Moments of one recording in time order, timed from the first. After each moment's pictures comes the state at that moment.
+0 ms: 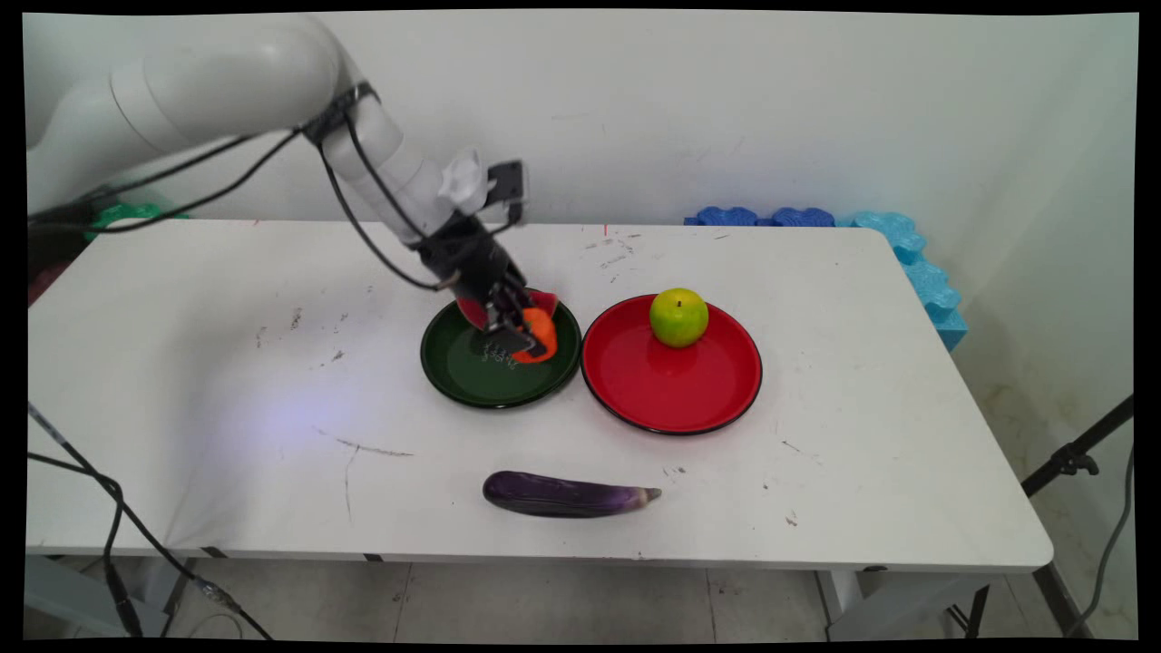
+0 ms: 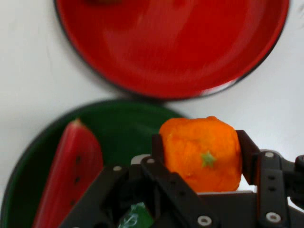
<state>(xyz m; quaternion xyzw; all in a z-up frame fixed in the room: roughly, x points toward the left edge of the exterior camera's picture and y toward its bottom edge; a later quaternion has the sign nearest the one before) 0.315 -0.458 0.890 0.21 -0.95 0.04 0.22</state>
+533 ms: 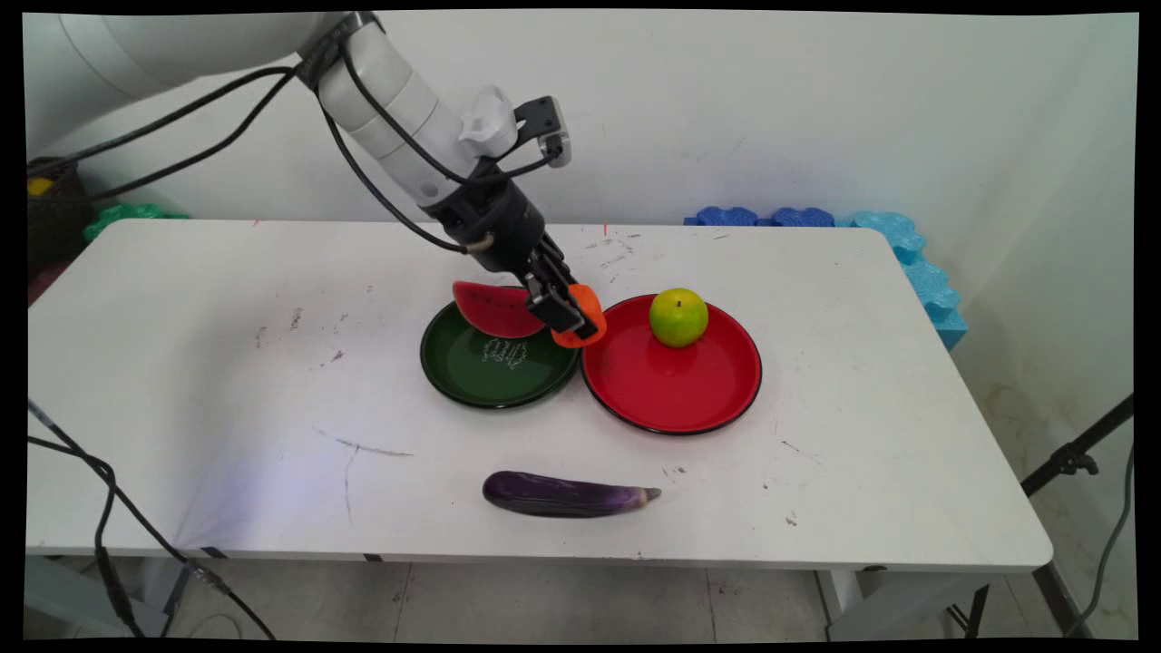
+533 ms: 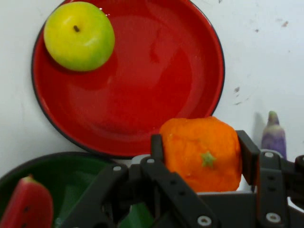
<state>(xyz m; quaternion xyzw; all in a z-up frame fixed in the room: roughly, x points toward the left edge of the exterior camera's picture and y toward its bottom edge) 0.271 -0.430 0.947 0.26 -0.93 0.03 0.26</state>
